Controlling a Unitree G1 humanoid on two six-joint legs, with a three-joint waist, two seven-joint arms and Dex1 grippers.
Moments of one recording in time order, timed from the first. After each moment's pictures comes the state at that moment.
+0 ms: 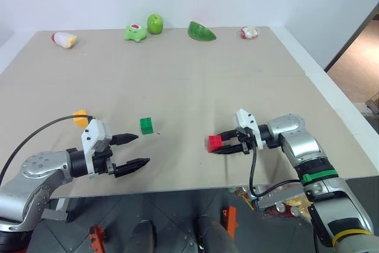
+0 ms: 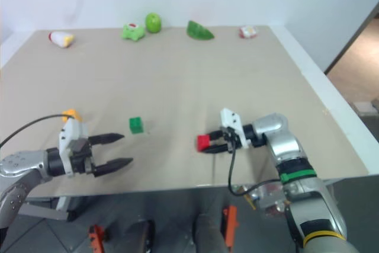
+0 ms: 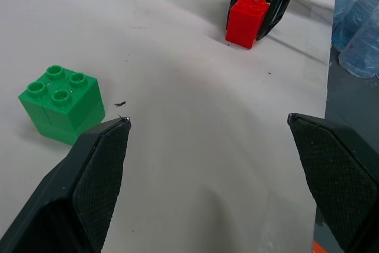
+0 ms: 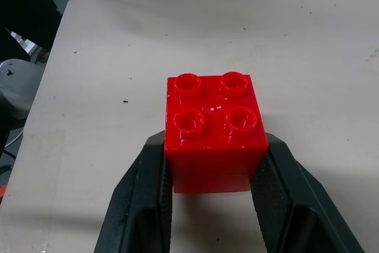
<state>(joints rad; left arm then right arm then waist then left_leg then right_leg) -0.03 0.75 0.16 -0.40 -0.63 0.53 -0.97 -0.67 -0.59 0.22 0.45 0.18 0.07 1.49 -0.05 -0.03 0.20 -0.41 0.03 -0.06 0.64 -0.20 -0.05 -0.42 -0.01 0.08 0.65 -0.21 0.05</state>
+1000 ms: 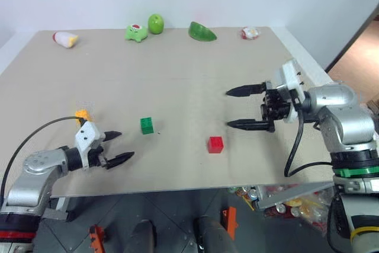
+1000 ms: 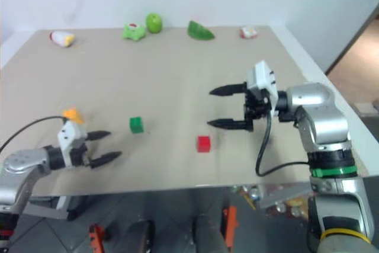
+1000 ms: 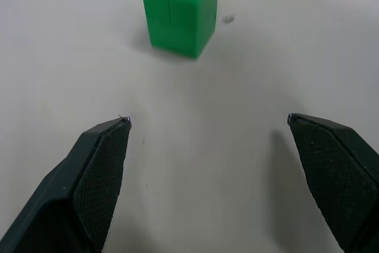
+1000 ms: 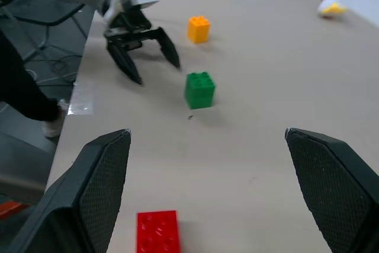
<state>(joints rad) -0.17 0.72 0.08 0.09 -0.35 0.16 -1.03 -0.66 -0.73 0.03 0.05 0.44 0.34 1.39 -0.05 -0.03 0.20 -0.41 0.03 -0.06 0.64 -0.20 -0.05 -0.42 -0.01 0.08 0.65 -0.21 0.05</state>
